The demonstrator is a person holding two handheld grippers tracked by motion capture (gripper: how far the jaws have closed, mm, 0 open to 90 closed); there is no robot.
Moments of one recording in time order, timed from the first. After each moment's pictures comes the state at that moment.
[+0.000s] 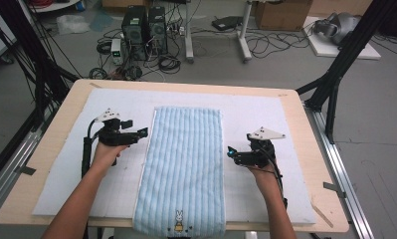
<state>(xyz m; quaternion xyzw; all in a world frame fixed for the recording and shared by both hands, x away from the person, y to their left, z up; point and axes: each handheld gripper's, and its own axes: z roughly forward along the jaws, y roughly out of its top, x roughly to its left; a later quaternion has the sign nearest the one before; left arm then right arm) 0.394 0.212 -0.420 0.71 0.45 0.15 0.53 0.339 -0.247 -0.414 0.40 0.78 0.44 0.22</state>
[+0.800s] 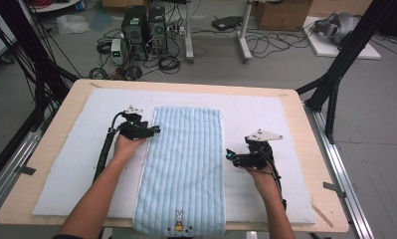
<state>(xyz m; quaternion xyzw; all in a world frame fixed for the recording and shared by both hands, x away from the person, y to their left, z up) 0.436 0.165 -0.451 0.75 0.48 0.17 0.42 0.339 -0.244 -0.422 0.41 0.78 0.43 0.20</state>
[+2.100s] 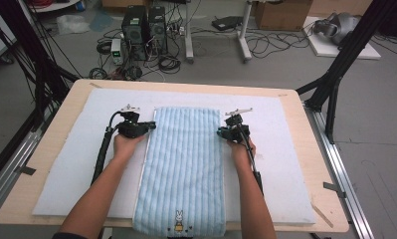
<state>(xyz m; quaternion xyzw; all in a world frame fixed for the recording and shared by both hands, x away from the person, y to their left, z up) 0.438 0.176 -0.447 0.72 0.49 0.13 0.47 0.438 -0.191 -0.440 0.47 0.80 0.34 0.16</state>
